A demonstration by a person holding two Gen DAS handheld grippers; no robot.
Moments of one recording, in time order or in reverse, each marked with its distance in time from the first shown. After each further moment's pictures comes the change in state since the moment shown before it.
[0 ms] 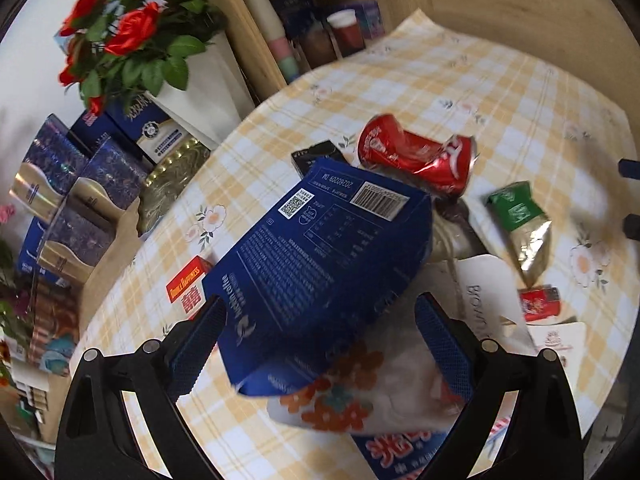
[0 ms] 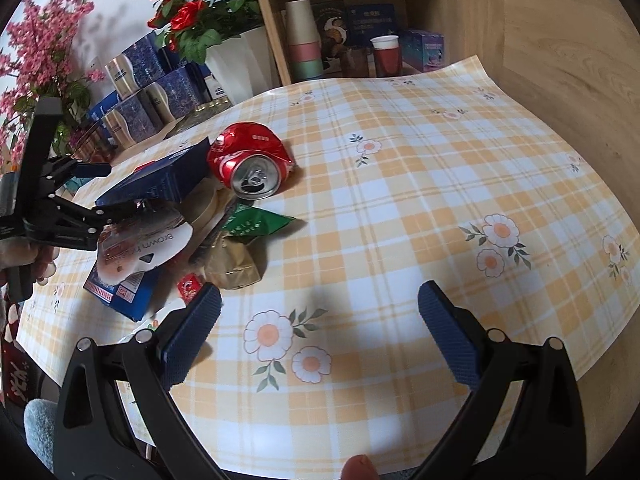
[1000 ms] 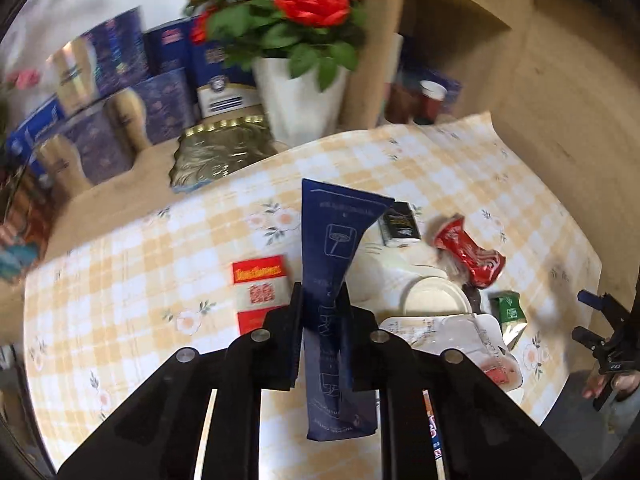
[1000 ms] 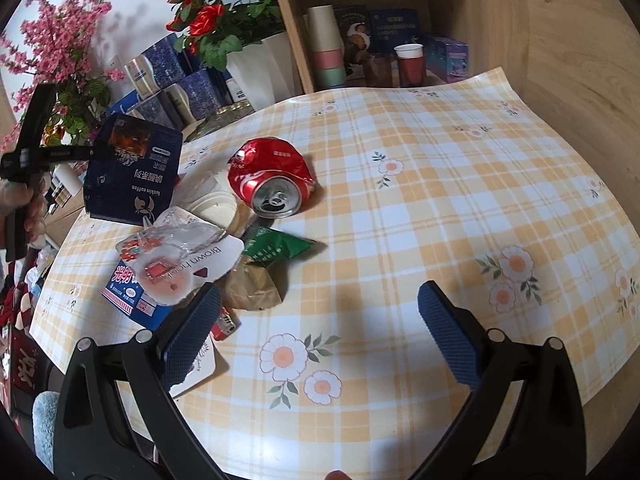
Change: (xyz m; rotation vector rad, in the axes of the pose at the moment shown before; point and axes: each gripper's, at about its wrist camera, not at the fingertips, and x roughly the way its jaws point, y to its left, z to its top) left arm -0.040 0.145 -0.023 -0.466 -0.078 -0.199; right arm 0.001 0.004 0.025 -0.054 0.005 0.081
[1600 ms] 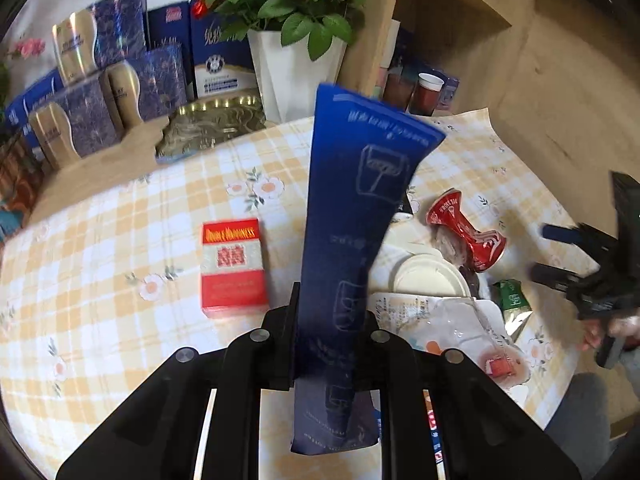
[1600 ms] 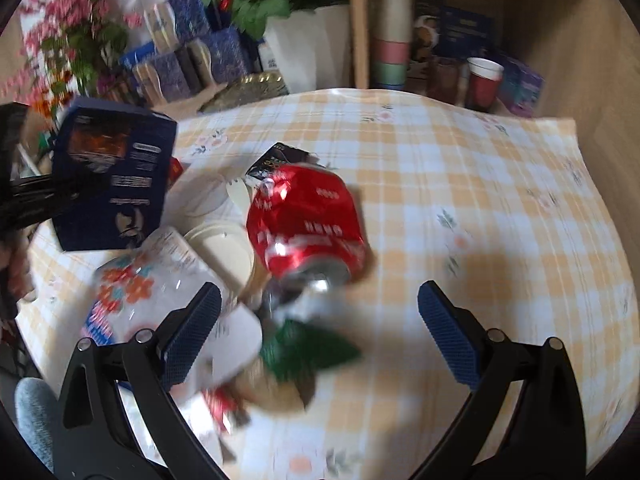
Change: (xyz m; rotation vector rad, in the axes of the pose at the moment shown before) left arm 0.028 -0.014 -0.041 -0.037 0.001 -0.026; right arm 0.093 0.057 0.089 -0.213 0.132 -0.011
